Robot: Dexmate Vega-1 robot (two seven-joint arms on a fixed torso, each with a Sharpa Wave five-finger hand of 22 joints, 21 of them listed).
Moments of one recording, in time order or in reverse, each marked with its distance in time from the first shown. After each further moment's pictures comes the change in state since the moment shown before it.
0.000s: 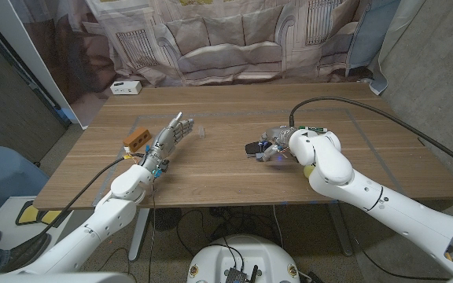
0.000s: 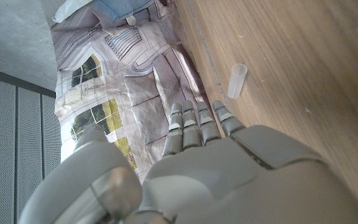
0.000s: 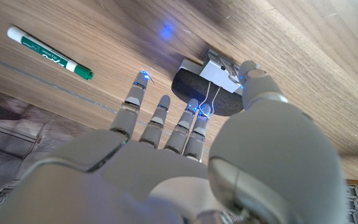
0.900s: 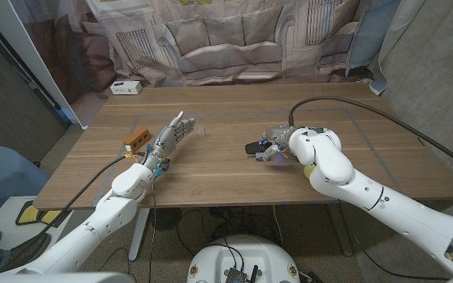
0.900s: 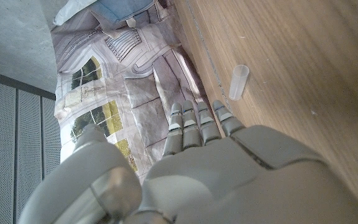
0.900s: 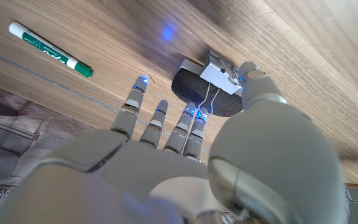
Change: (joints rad) left arm -0.015 -0.001 0.006 0.008 0.005 0.008 -0.005; left_hand 0.000 0.000 0.000 0.000 0.000 0.000 0.000 0.000 0.000 0.000 0.000 0.000 0.000 0.000 0.000 0.000 0.000 0.000 0.000 0.007 0.000; right arm -0.003 0.003 0.009 -0.004 -0.029 0.025 0.030; right_hand -0.018 -0.010 -0.004 -0.004 -0.003 -0.098 0.023 -0.036 0.000 -0.082 0.017 -0.004 -0.001 -0.089 0.006 -0.007 0.008 -0.062 0.001 0.000 0.000
